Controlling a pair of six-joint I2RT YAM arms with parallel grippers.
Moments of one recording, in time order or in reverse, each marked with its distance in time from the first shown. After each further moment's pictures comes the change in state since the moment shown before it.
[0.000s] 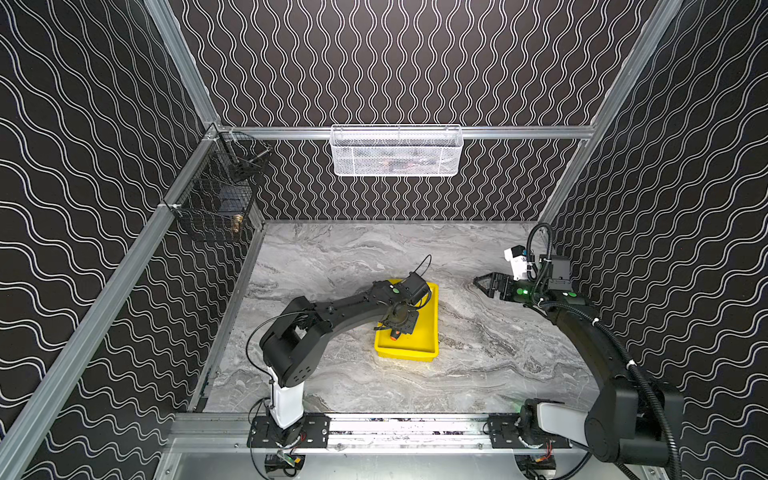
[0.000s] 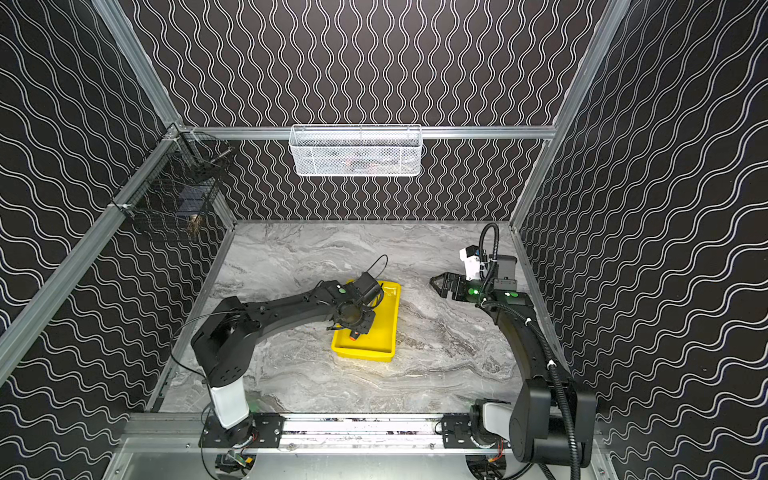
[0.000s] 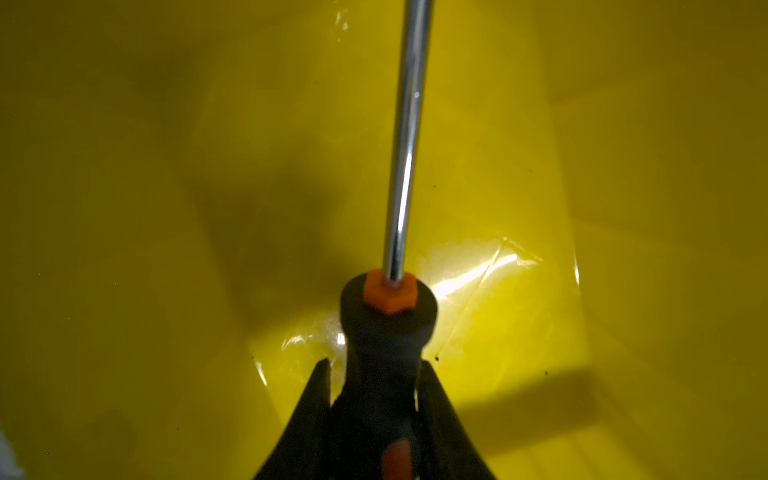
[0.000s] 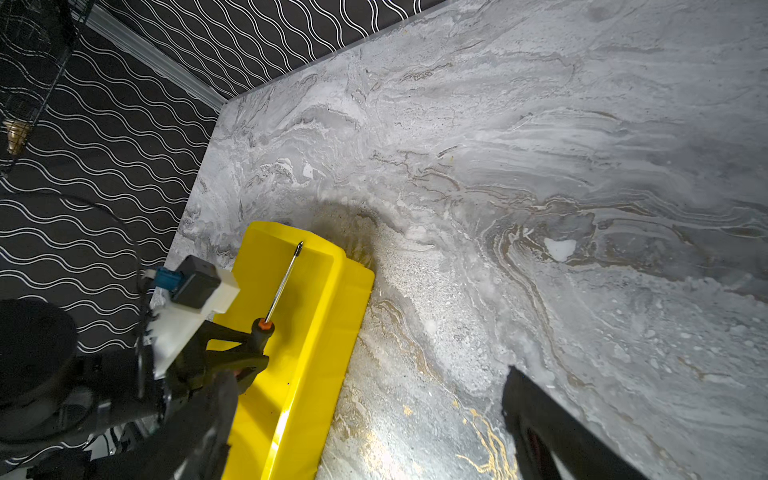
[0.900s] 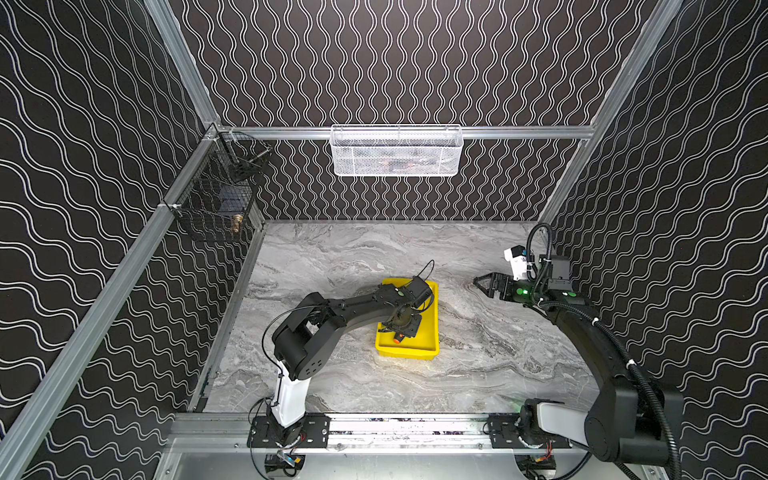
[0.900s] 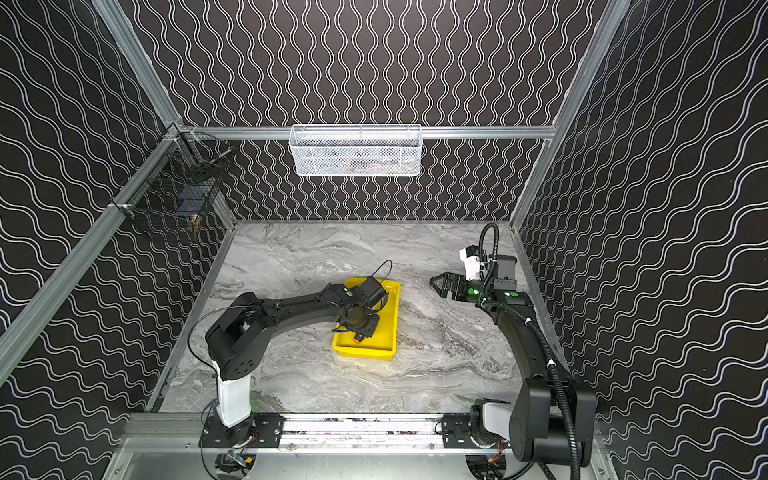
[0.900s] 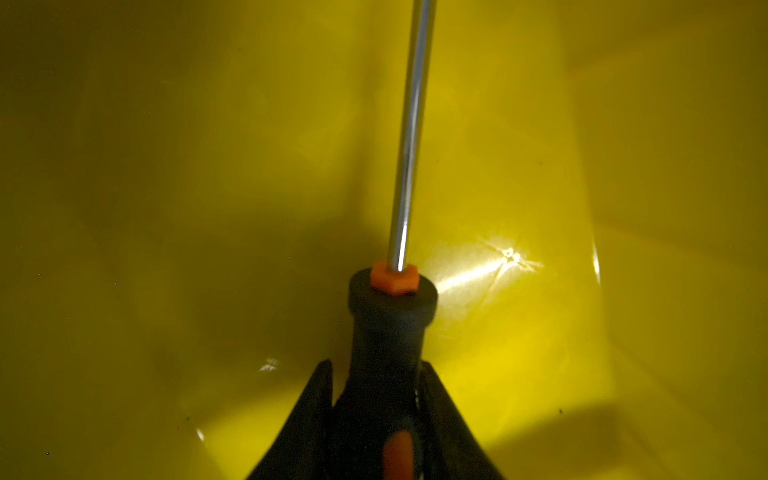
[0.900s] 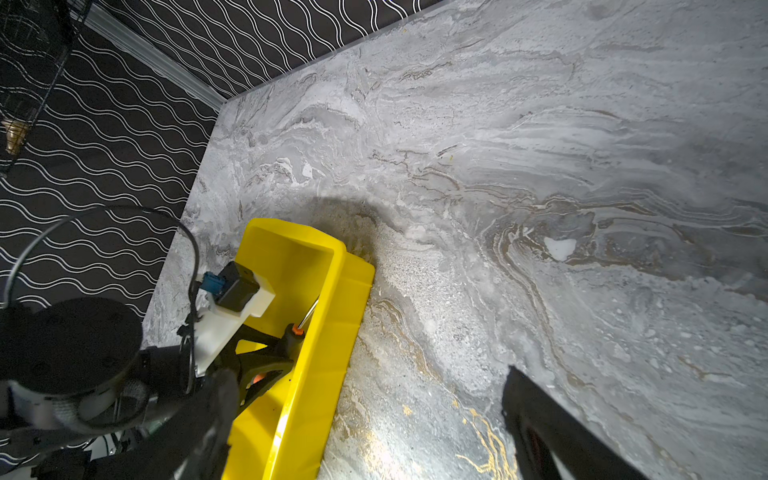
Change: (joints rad) left arm -0.002 0.060 0.005 0.047 0.027 0.006; right arm 0.000 0.000 0.000 0.000 0.000 0.000
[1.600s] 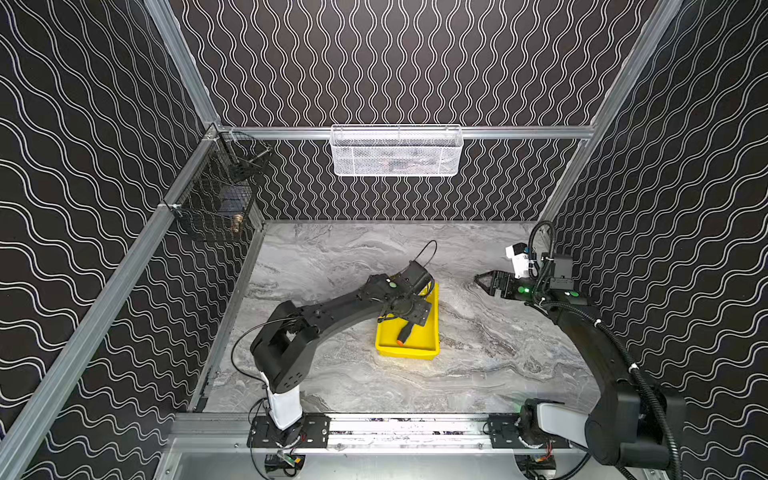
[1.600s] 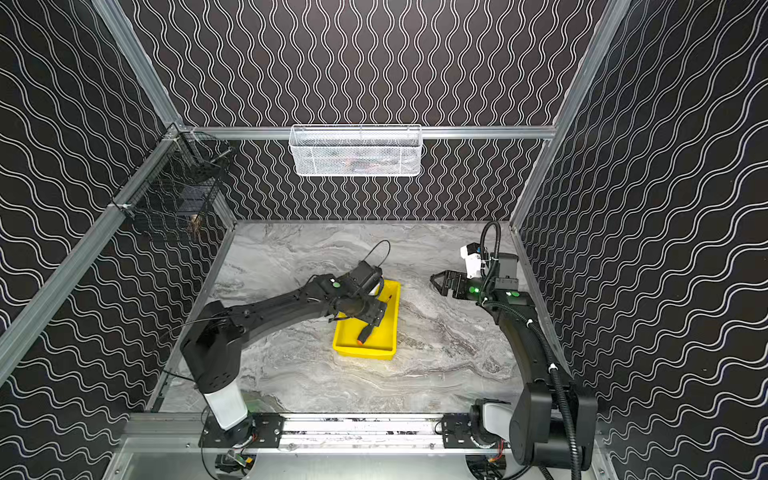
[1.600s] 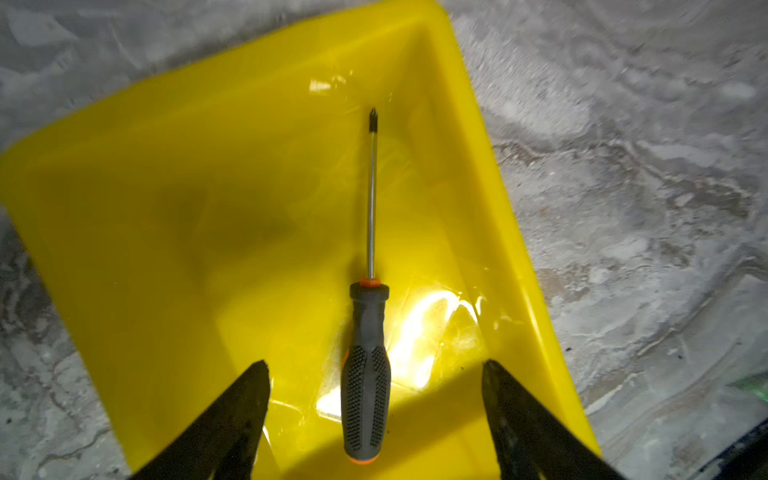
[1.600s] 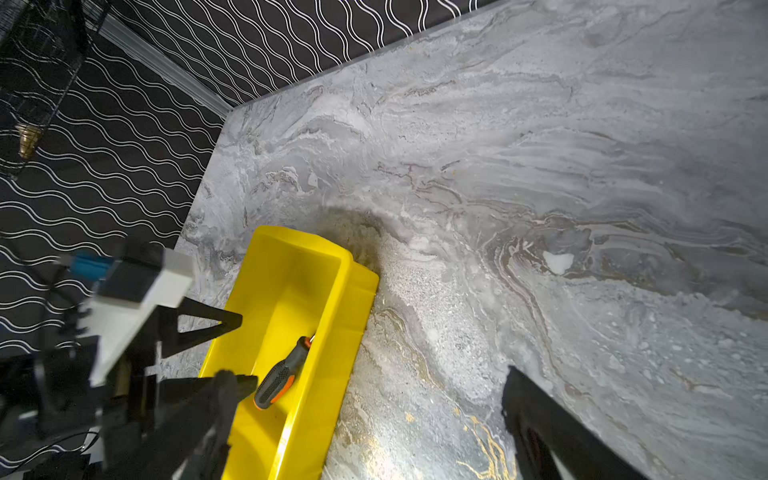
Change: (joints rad) left arm 0.001 -0.179 0.059 -0.001 -0.011 0.077; right arm 0.000 -0.035 0.026 -0.006 0.024 0.001
